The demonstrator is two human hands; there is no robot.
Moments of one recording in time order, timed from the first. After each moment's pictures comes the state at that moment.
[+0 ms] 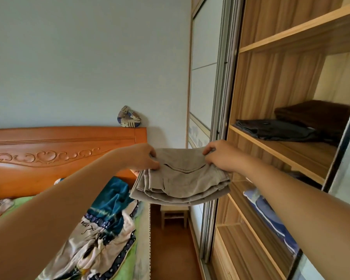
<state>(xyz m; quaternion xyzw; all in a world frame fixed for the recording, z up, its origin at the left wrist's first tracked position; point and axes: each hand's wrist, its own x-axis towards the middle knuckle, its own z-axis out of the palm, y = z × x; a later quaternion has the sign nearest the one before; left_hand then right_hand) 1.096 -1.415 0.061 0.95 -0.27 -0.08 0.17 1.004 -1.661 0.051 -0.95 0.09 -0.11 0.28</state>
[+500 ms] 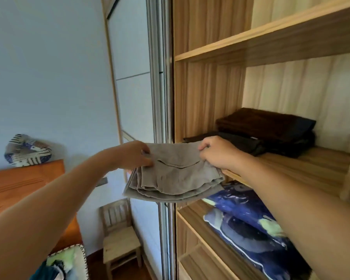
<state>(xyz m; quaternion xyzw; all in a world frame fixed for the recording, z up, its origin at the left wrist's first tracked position) 1.284 -1.626 0.112 0.87 -0.46 -0.05 0.19 1.109 -1.807 0.096 -0.89 0.30 -0.22 0.27</state>
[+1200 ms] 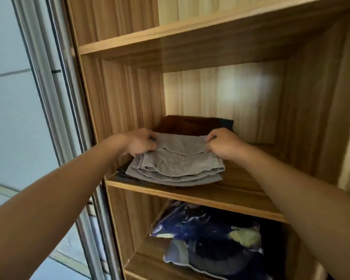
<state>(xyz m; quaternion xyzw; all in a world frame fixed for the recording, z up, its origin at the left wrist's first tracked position) 1.347 -1.926 0.146 0.66 -0.71 -0.18 0.16 1.092 -1.945 0.111 -0.73 0.58 -0.33 0.17</state>
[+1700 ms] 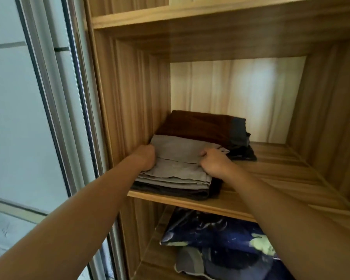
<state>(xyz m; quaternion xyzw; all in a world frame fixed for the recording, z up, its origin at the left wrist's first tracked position) 1.425 -2.033 0.069 0.68 -0.73 0.03 0.00 1.194 -1.998 0.067 -0.70 0.64 -0.22 0.22</state>
